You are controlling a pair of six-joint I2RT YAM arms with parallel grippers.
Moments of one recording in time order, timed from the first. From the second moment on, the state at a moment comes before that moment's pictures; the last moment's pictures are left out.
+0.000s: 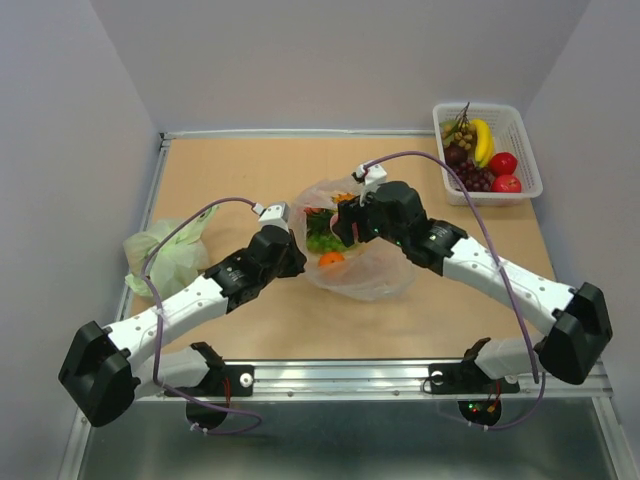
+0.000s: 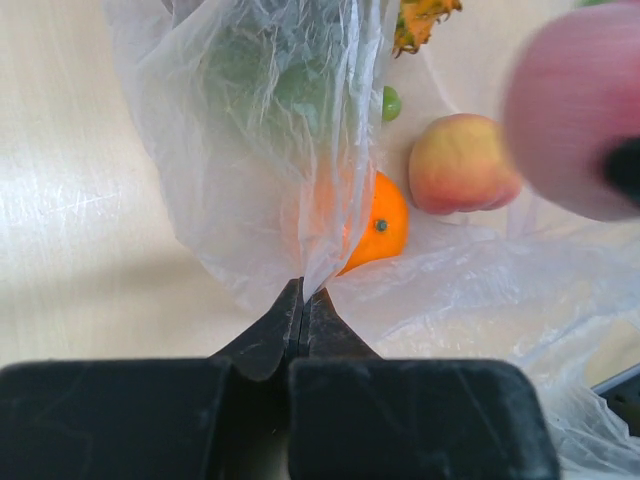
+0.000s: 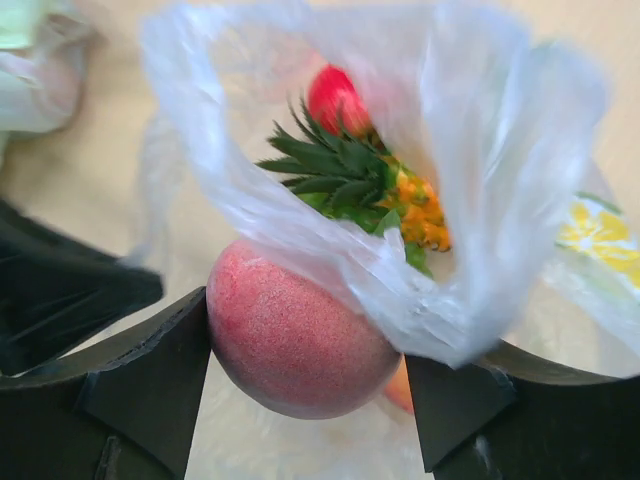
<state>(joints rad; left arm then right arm) -0.77 1.08 0.69 -0.22 -0.22 -0.71 0.77 1.38 1.10 -0.19 0.11 0.21</state>
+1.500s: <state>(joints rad) -0.77 1.06 0.72 -0.26 -0.25 -0.73 -0.01 1.63 1.51 -0.24 0.12 0.29</state>
